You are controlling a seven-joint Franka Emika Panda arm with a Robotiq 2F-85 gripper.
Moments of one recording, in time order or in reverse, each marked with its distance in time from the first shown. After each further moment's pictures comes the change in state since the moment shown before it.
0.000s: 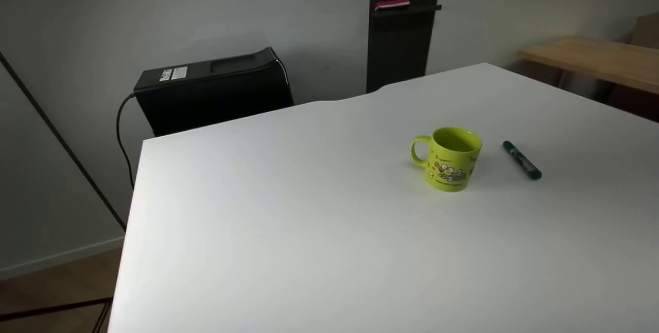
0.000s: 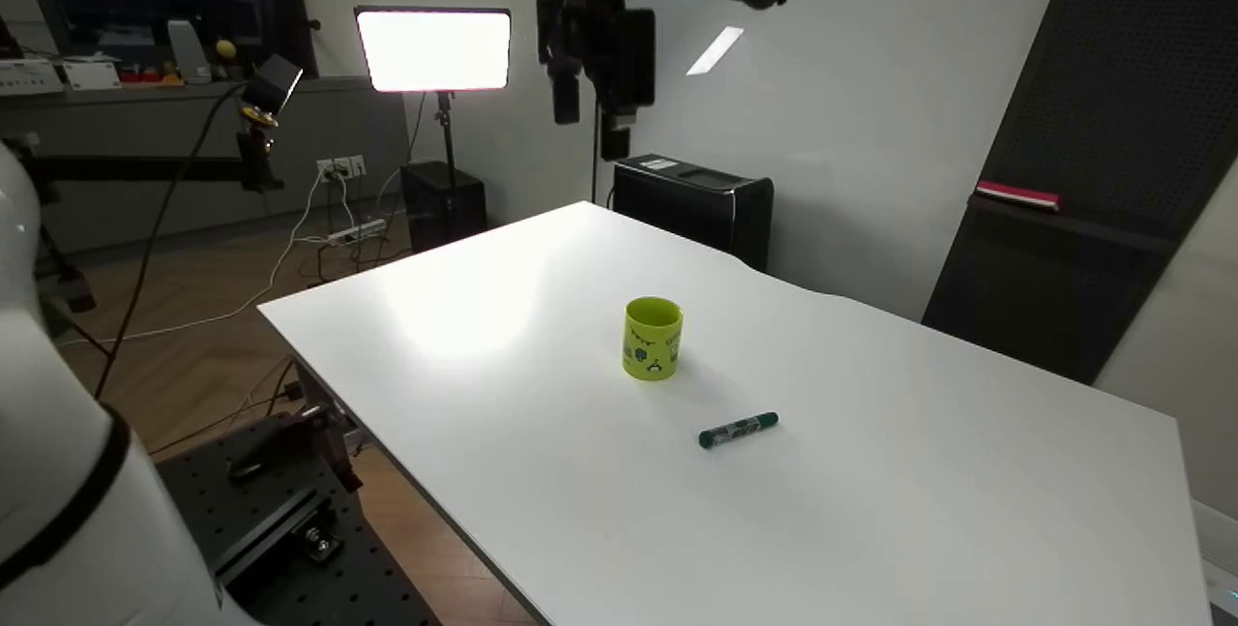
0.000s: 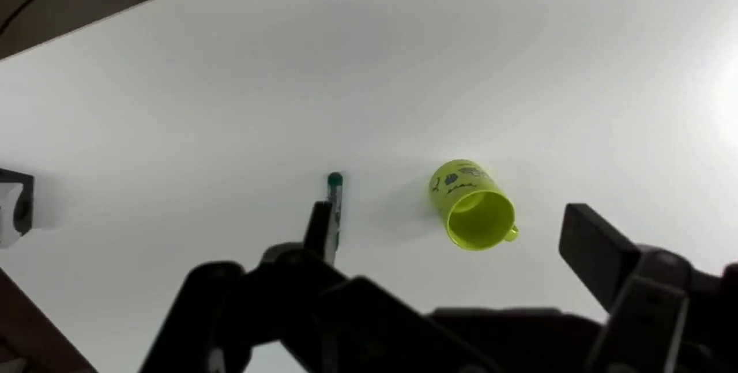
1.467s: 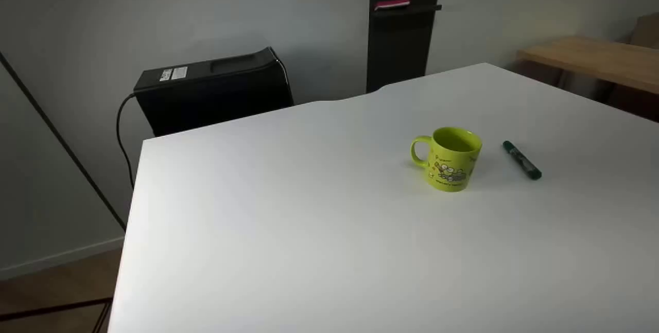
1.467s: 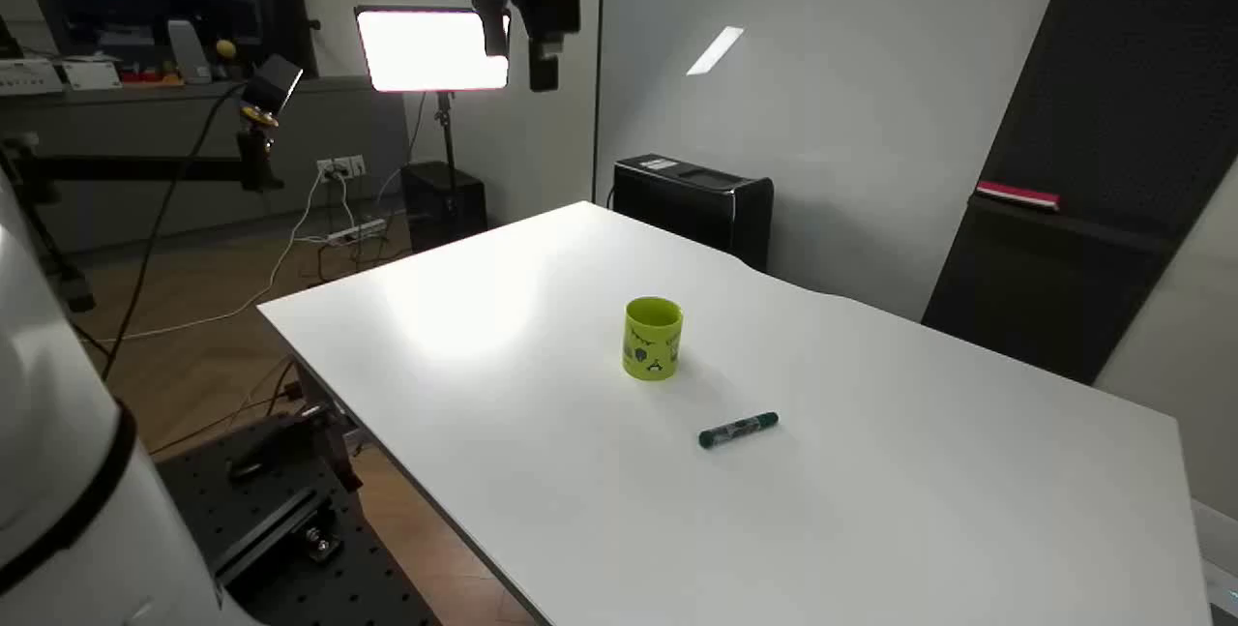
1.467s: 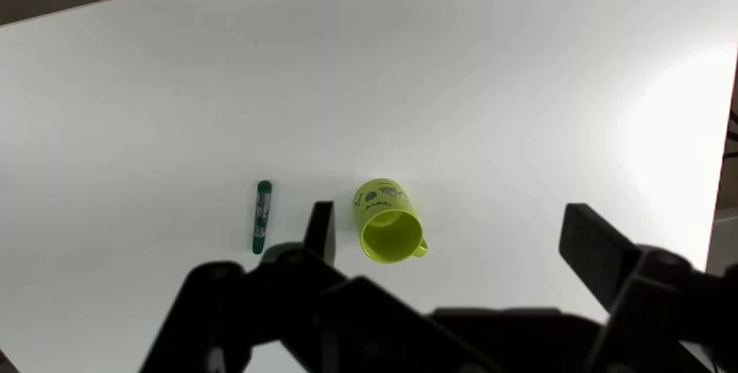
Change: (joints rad) arm 0.112 -0.090 0.025 0.054 0.069 -0.125 0.001
